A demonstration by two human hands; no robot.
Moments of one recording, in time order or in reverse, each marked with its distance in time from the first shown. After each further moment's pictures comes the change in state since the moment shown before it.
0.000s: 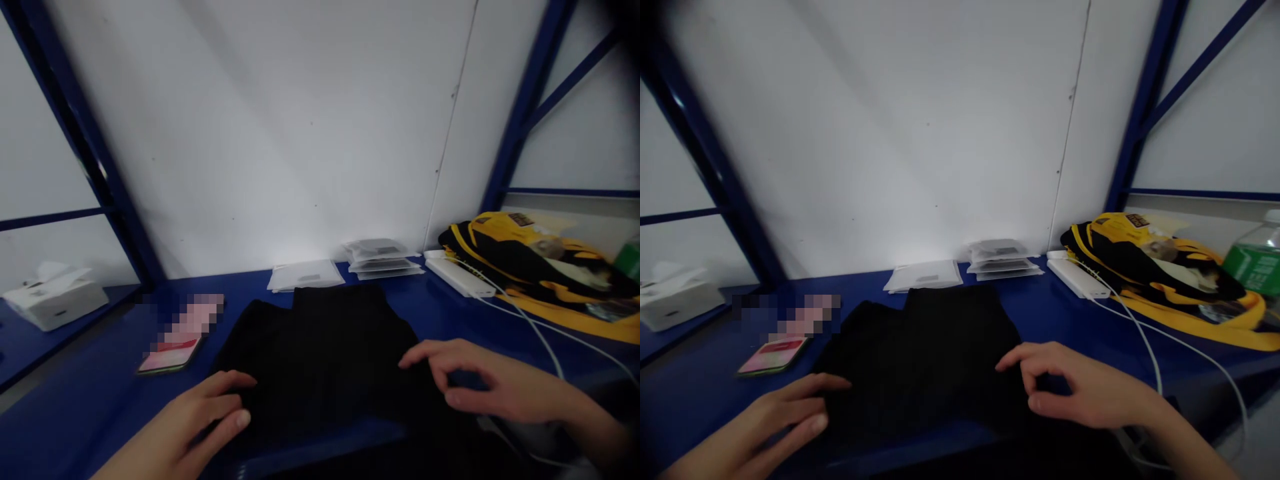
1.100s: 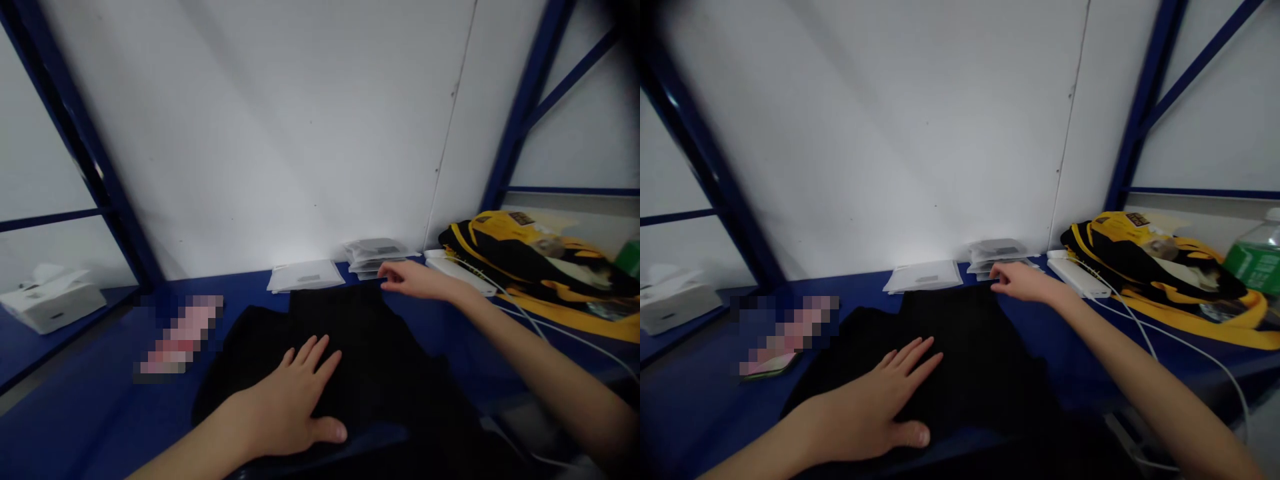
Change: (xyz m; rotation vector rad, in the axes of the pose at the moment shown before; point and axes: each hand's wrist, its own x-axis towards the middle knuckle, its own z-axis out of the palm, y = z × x) left_hand 0.076 0.079 0.016 -0.062 -0.688 0.158; right_hand 0.116 0.034 -0.064 -0.433 0.183 0.122
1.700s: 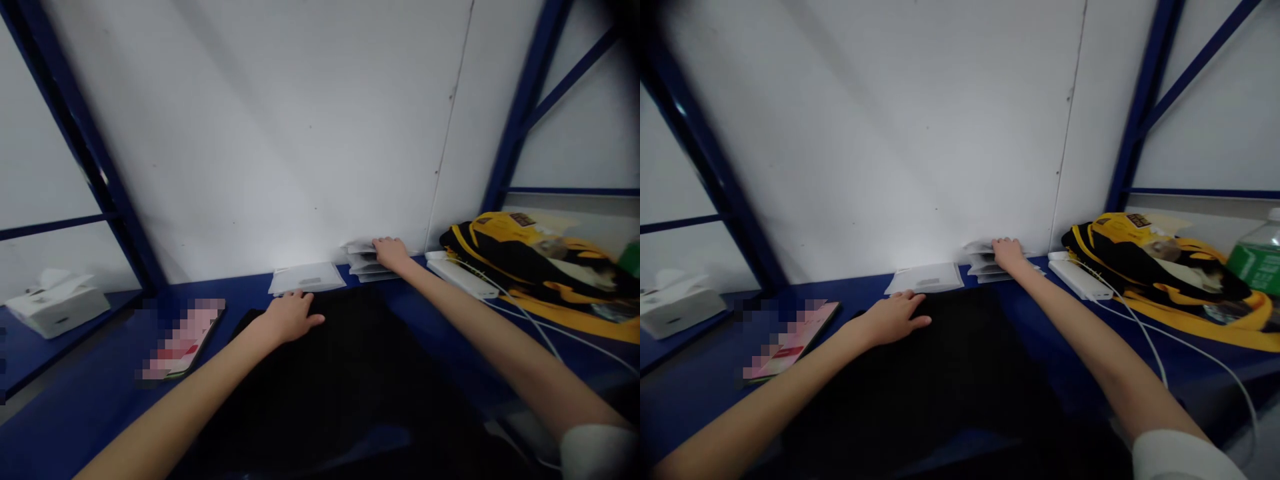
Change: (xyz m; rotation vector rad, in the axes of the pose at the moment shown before) left_hand 0.067 -0.047 -0.040 0.313 0.351 -0.272; right_hand 0.101 0.038 0.018 -0.464 0.335 0.295
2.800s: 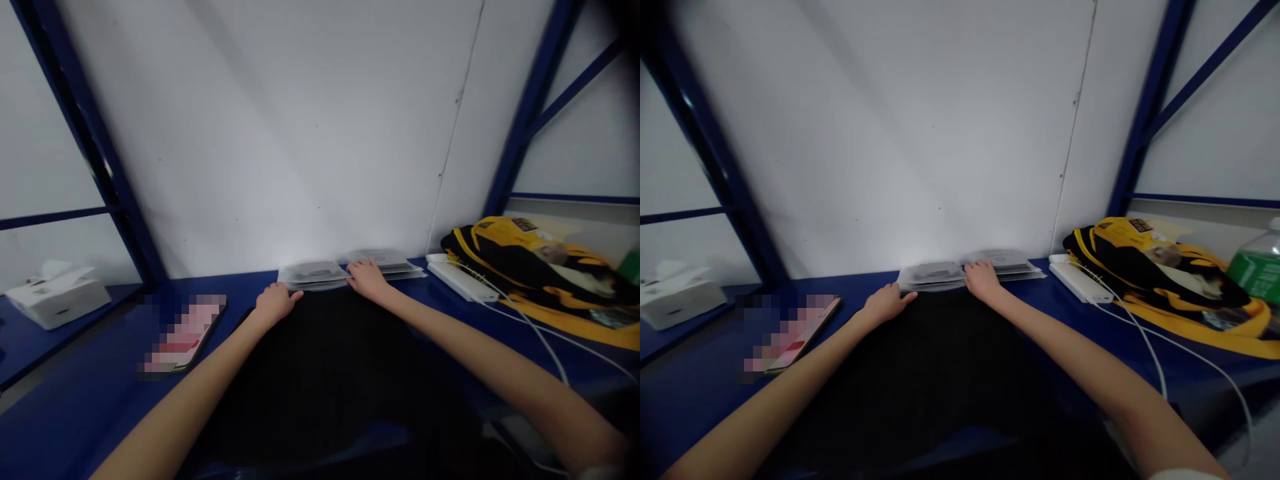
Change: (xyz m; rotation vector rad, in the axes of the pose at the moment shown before) left_hand 0.034 -0.043 0.036 -0.083 0.074 -0.417; right_hand -0.043 -0.072 0.013 0.087 0.047 -0.261
